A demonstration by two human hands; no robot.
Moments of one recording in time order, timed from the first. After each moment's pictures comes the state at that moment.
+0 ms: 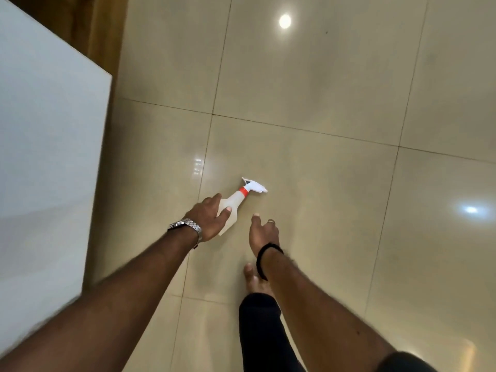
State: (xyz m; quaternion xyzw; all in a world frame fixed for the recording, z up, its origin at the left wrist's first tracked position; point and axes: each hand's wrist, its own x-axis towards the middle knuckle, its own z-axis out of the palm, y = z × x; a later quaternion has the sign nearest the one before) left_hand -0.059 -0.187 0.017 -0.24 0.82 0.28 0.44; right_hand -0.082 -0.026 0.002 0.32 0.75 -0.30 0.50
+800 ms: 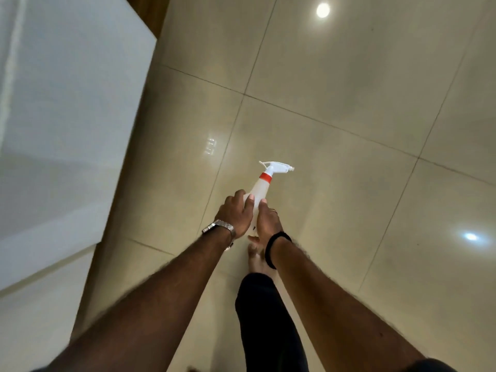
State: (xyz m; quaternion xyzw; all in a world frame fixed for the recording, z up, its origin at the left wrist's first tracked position) left_hand -0.024 -0.129 0.060 -0.42 0.74 0.40 0.33; right_hand -0.060 -0.038 0.051 0.32 0.65 -0.40 0.55
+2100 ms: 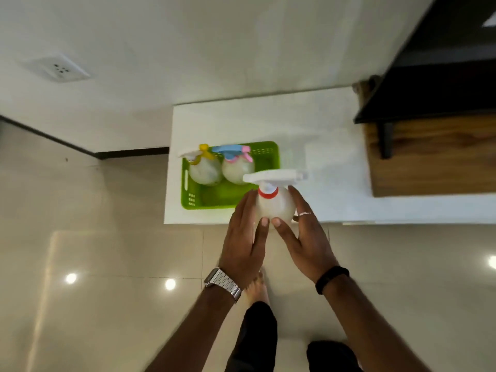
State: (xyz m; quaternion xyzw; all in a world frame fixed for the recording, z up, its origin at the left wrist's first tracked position) left_hand 0.583 -0.219 0.411 -0.73 0.54 0.30 -0.30; right_hand 0.437 -0.271 0.392 -0.65 0.50 -0.25 0.52
